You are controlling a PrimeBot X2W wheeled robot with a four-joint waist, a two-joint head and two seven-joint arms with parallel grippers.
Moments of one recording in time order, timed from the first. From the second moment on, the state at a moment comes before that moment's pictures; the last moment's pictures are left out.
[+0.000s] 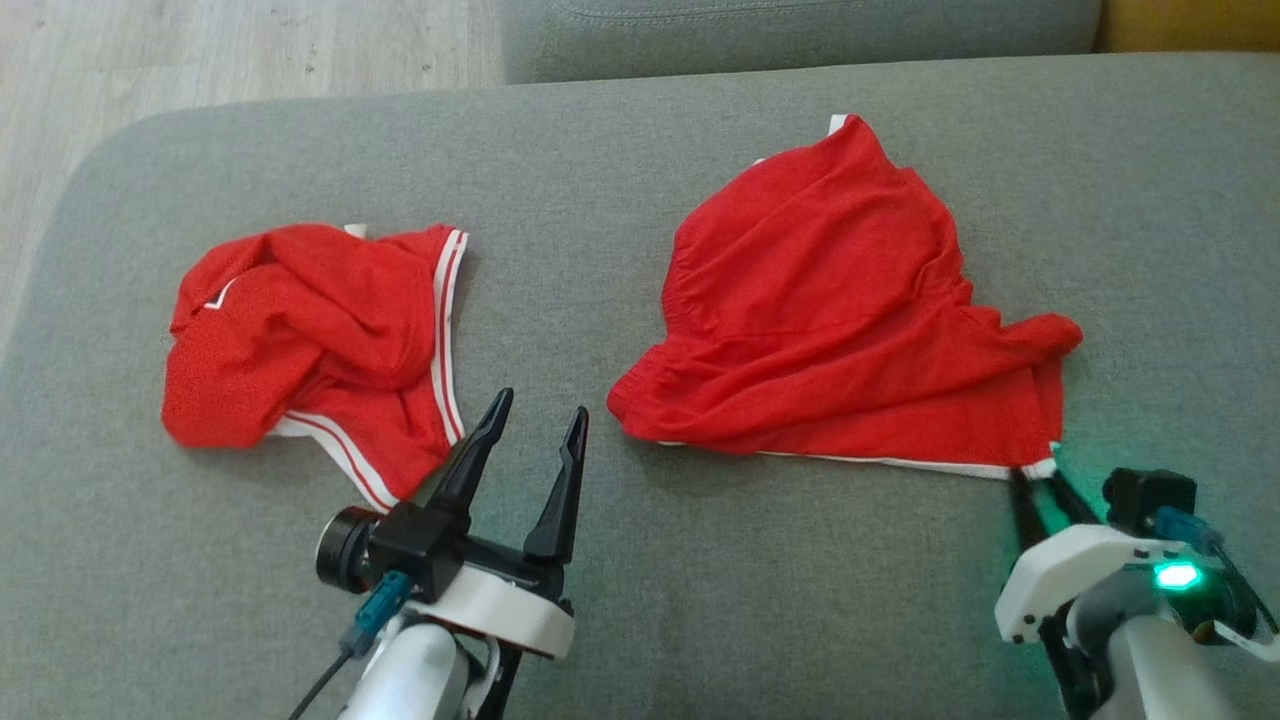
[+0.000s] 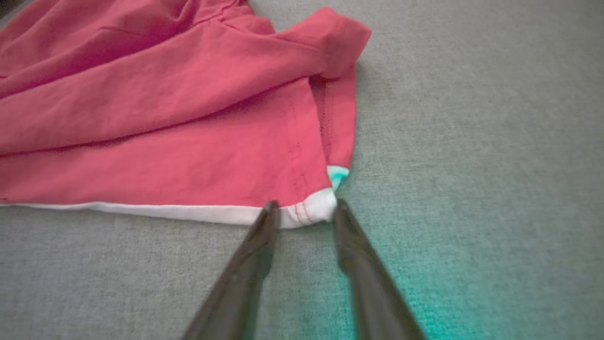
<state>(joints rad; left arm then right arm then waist) -0.20 0.05 -0.42 0.34 -0.25 -0.07 -0.25 -0.17 -0.05 -0.13 0.59 0.03 0.12 0.03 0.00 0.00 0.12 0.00</state>
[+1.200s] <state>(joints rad) -0.49 0.12 -0.87 0.62 -0.20 -0.13 -0.24 -0.28 -0.04 -0.35 0.53 0.01 0.12 0.07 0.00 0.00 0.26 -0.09</state>
